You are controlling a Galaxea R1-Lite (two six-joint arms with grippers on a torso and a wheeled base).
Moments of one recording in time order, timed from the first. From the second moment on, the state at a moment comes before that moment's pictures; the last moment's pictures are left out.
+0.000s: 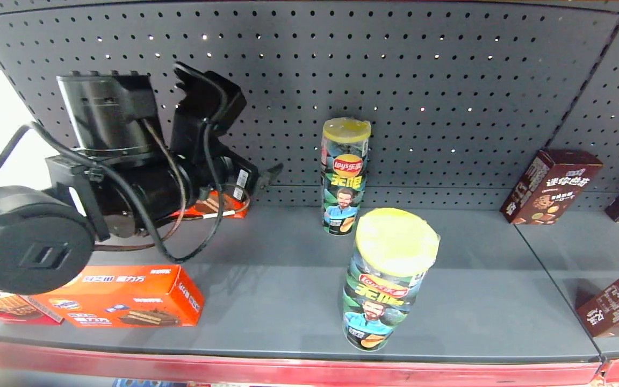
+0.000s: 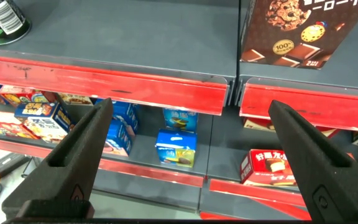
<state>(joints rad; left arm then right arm) -0.47 1.67 -1.06 -0.56 0.13 0.38 0.19 0.10 0.00 0.00 -0.04 0.00</state>
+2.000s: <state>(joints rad) -0.43 1.37 -0.70 -0.70 0.13 0.33 0.67 1.18 -0.63 -0.08 0.13 -0.09</state>
